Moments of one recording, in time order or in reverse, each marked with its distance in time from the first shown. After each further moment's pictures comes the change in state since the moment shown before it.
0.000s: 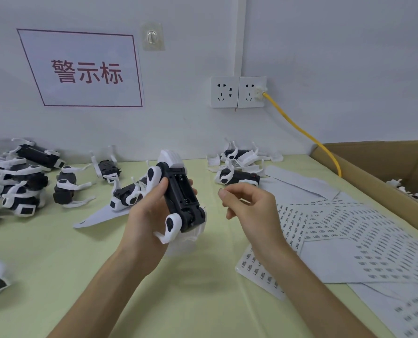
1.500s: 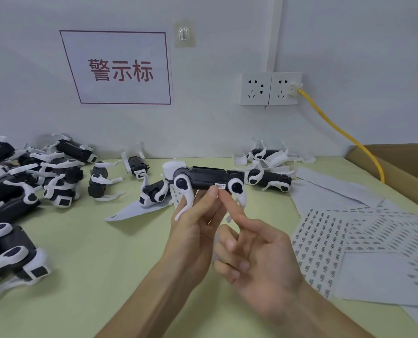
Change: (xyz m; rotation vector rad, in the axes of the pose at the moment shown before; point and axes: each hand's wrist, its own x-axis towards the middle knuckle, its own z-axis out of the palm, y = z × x) left_hand -0.002 -0.021 0.010 -0.082 0.069 0.011; right_hand -0.045 0.002 0.036 0.989 -0.585 0.574
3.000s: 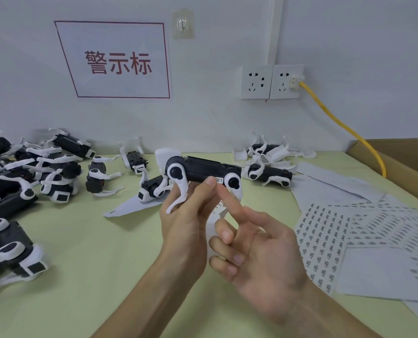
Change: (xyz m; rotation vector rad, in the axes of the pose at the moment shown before) left_hand -0.003 0.001 0.003 0.112 0.154 0.259; right_hand -0.005 0.000 0.005 -0.028 -0.059 -0.001
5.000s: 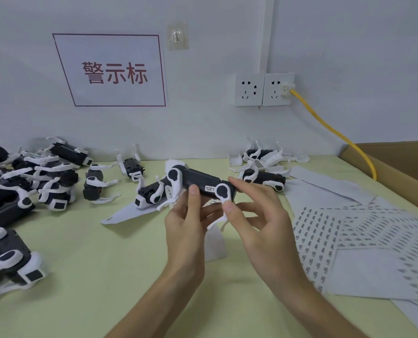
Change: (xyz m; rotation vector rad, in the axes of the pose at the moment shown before) left_hand 0.001 -0.019 0.003 0.156 0.031 0.048; right_hand 0.005 -0.013 -0.005 -1.087 0.443 -0.717
